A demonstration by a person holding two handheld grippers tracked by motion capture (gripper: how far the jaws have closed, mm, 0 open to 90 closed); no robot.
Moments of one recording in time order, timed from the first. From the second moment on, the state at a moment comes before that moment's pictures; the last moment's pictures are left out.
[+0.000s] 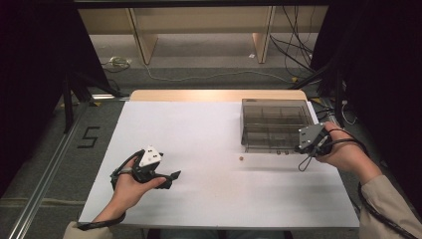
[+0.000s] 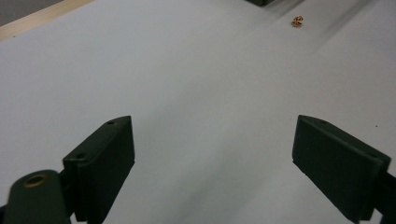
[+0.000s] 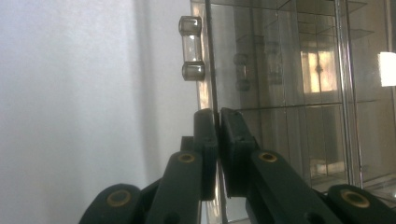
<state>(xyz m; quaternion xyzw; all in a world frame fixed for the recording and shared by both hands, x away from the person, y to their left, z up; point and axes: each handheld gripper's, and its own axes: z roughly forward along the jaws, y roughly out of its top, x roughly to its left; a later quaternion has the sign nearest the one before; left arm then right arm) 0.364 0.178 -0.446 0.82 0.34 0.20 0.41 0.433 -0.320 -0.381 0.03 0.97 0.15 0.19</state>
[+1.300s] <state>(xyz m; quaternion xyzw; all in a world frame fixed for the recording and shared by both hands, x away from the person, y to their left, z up) 0.362 0.180 -0.446 0.82 0.34 0.19 0.41 0.400 -0.270 -0.402 0.22 0.86 0.41 0.22</state>
